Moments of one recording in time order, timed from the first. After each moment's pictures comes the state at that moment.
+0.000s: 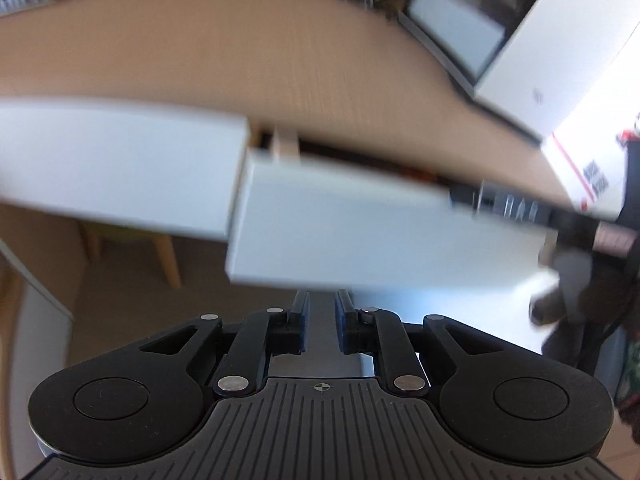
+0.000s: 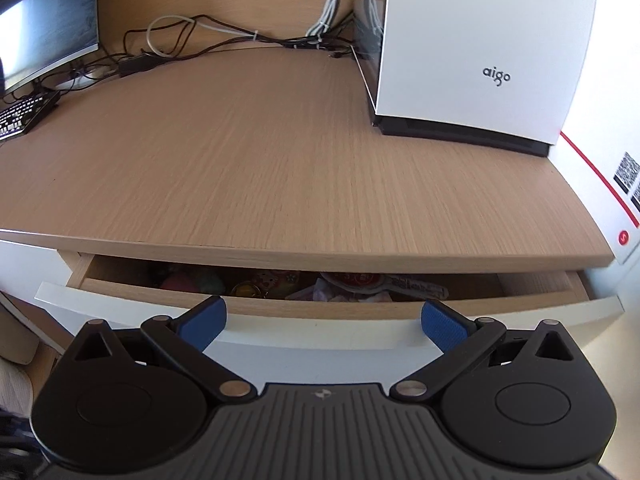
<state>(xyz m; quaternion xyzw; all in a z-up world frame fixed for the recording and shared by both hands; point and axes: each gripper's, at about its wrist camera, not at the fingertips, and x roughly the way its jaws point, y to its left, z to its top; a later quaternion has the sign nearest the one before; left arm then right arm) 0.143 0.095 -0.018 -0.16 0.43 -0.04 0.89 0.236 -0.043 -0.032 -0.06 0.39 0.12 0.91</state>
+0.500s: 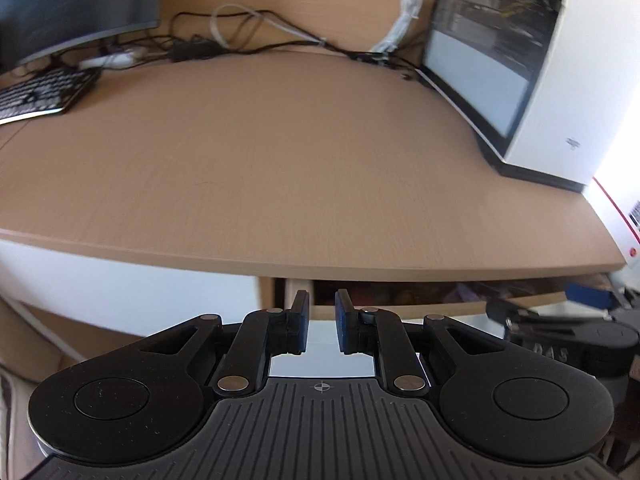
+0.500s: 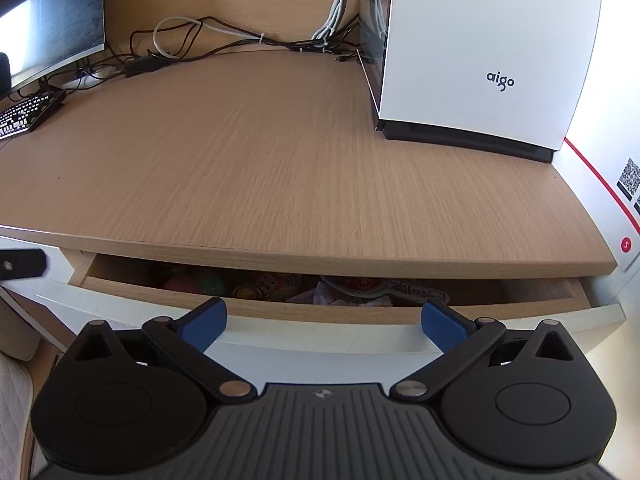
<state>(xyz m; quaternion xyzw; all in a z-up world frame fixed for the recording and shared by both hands) 0.213 0.071 0.015 -0.07 0.39 0.02 0.92 0.237 -0.048 -0.030 -0.06 0.38 0.13 0.92</state>
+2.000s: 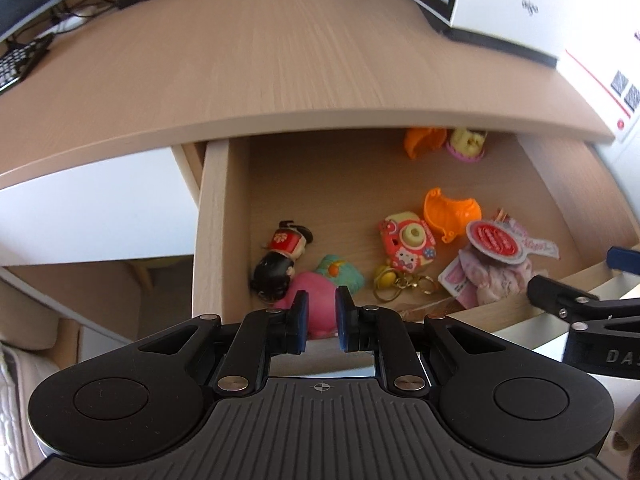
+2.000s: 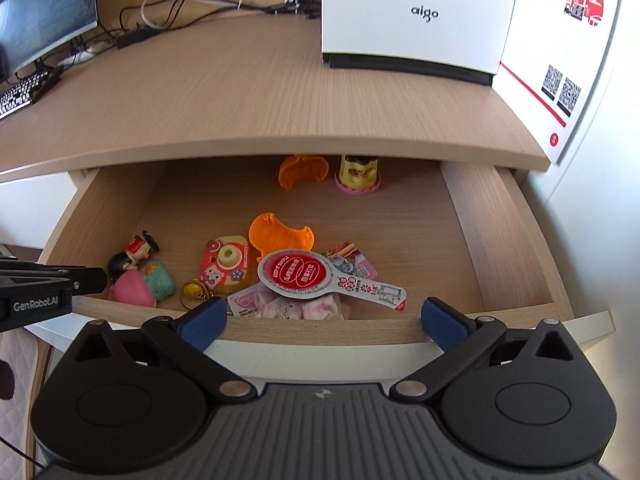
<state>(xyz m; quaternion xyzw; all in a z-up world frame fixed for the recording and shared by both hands) 0.180 0.010 -0.033 -0.01 0.50 -0.02 0.86 0.166 -0.102 -0.032 -0.06 0.44 0.11 0.89</state>
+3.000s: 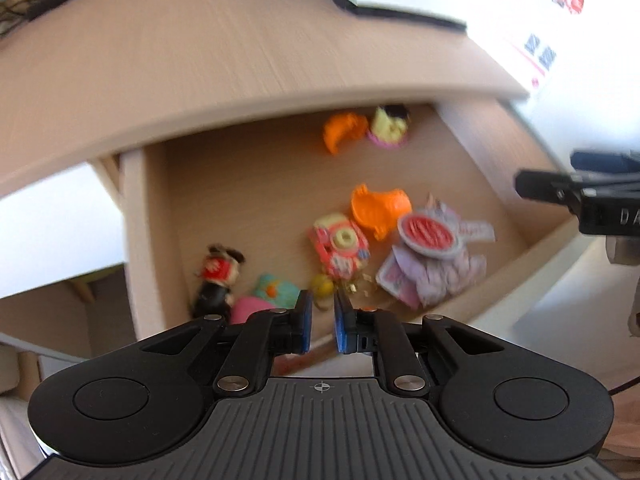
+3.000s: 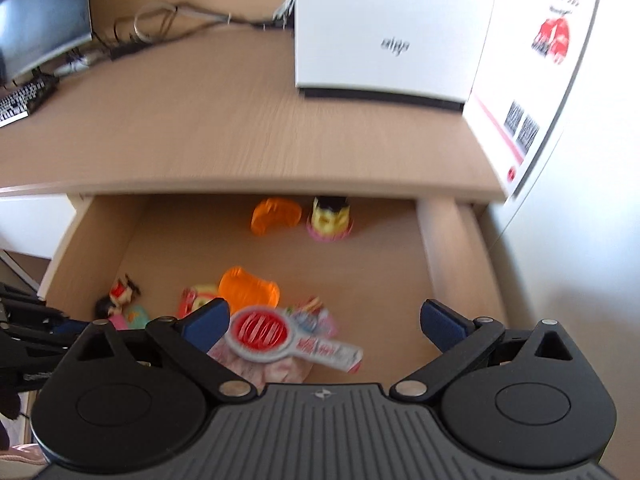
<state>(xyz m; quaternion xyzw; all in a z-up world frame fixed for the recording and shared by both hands) 0.198 0.009 -0.020 -0.01 0.51 -0.14 0.85 0.200 -0.135 0.019 -0.07 0.42 0.12 0.90</state>
